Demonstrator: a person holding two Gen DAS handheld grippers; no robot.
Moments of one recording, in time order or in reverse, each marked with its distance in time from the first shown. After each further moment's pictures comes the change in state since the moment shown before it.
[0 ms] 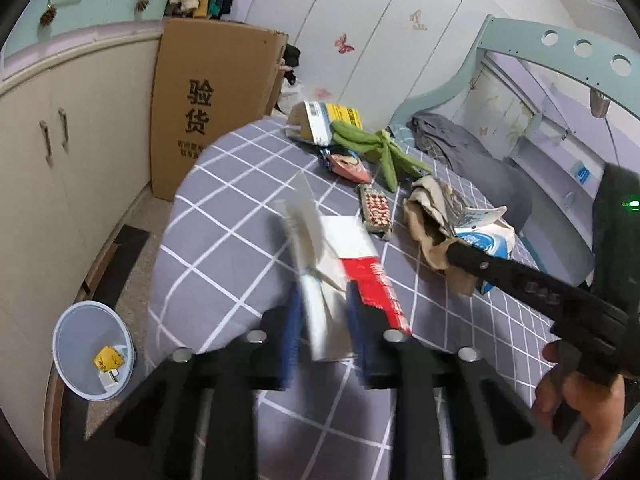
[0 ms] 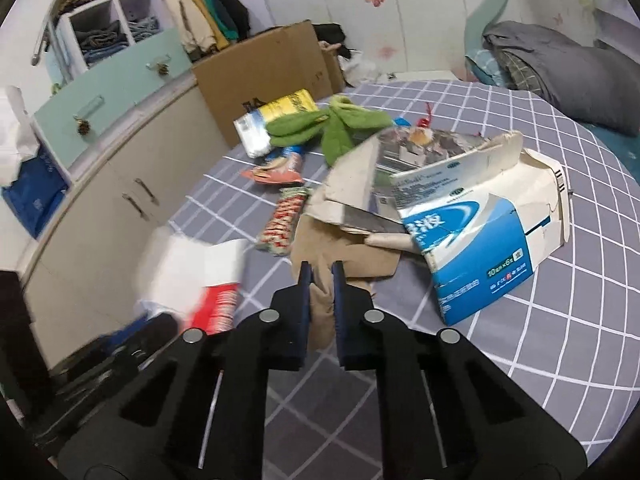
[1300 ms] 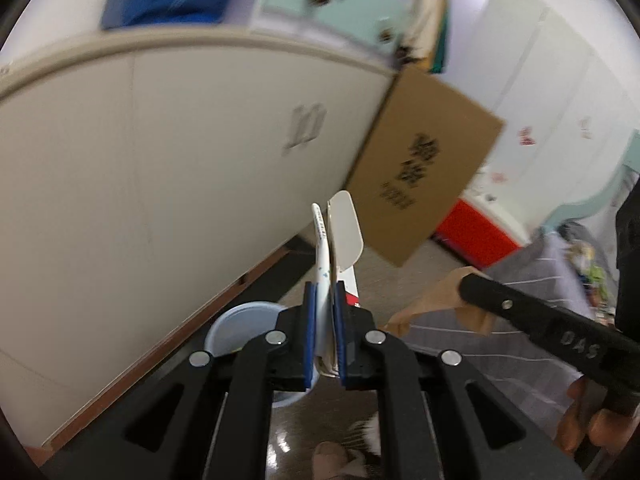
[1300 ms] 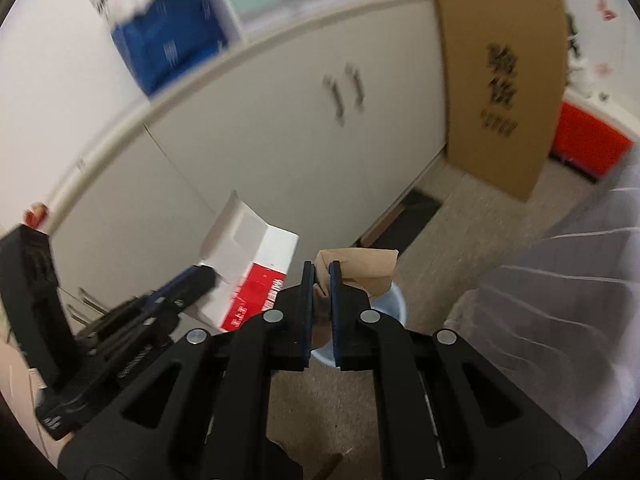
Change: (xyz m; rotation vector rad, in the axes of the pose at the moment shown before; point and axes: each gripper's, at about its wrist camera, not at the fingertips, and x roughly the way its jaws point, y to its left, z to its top) left arm -0.123 0.309 -0.021 -0.387 -0.171 0.483; right arm 0.190 0.343 -0.066 -0.430 0.313 0.392
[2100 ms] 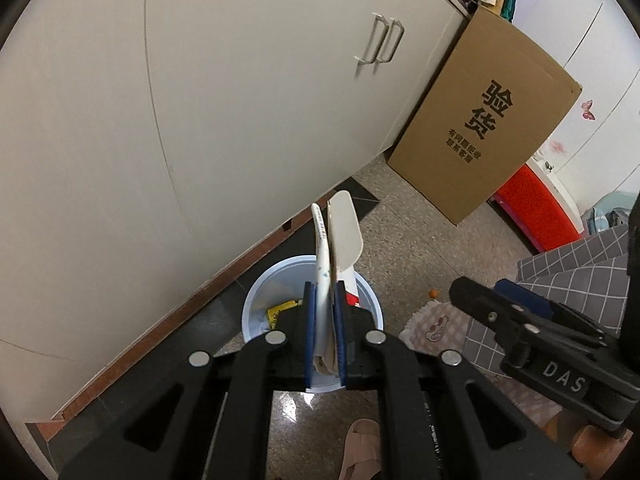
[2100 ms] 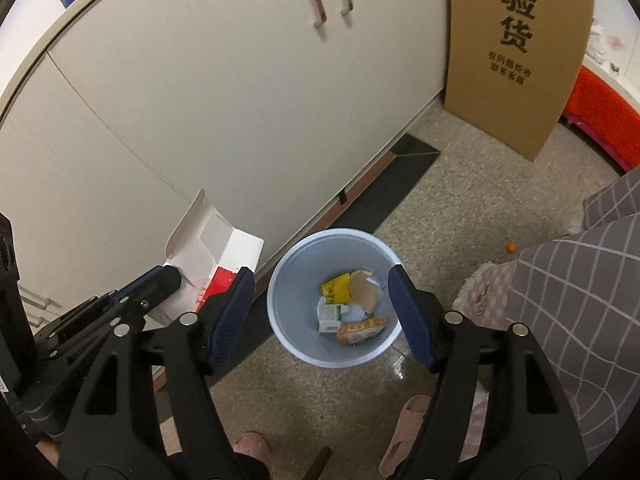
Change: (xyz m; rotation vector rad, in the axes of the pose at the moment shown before) left arm 0.103 0.058 -0.022 -0.047 0.193 0.122; right arm 0.118 -0.024 -0.016 0.035 0.111 -0.096
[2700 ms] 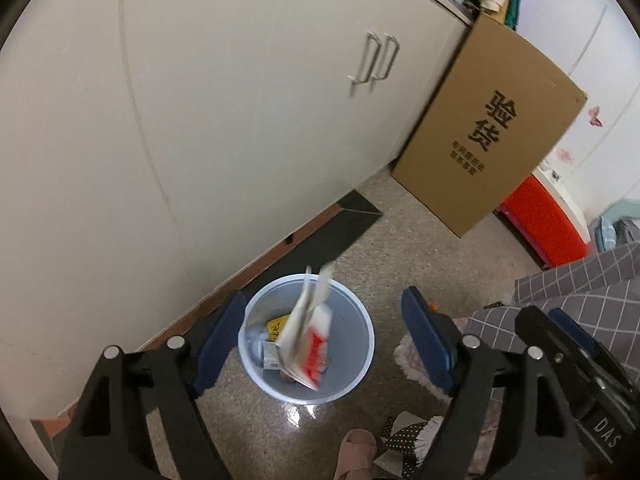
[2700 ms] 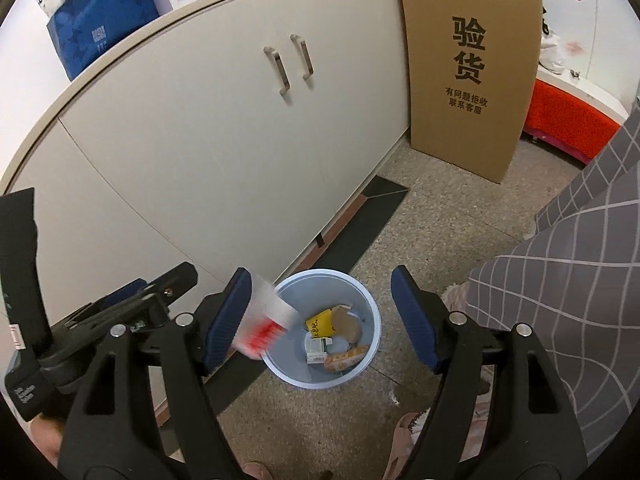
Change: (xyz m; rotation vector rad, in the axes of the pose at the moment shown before) left arm -0.026 -0.027 0.022 -0.018 -0.021 0.050; right arm -0.069 -0.014 -0.001 0.061 -0.157 -0.054
